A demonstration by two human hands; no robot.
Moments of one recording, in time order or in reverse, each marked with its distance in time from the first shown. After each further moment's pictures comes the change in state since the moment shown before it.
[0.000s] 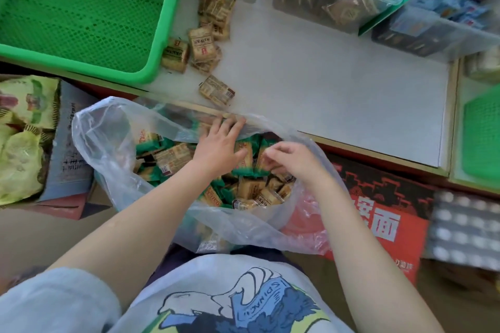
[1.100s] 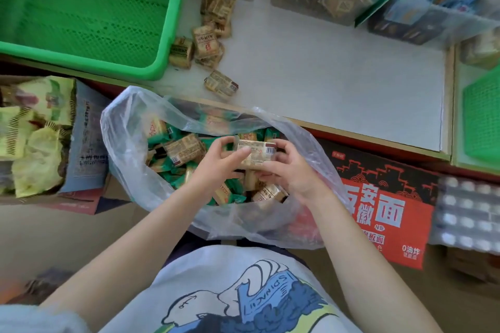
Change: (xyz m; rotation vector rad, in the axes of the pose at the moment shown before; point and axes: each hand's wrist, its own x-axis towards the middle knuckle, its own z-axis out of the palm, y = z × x) left_hand -0.096 0.019 -0.013 -1.303 -0.045 -0.290; right_hand -0.050 0.020 0.041 0.544 -0.060 -0.051
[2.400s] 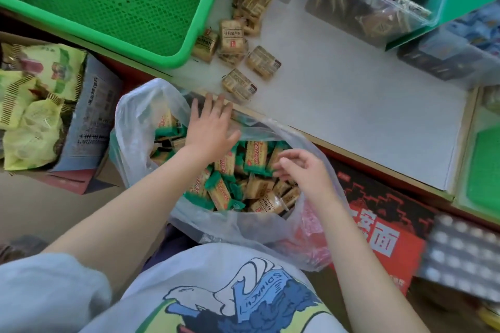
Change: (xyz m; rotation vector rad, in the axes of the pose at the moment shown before) left_hand 0.086 0.018 -0.051 1.385 0.271 0.266; right_hand 0.024 -0.026 -0.004 -0.491 0.171 -0.043
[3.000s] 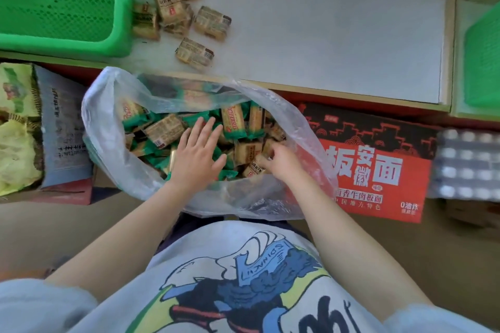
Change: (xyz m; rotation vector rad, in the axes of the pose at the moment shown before) left_hand -0.085 0.016 0.079 0.088 0.013 0.237; right_hand 0.010 0.116 0.025 -0.548 -0.002 0.160
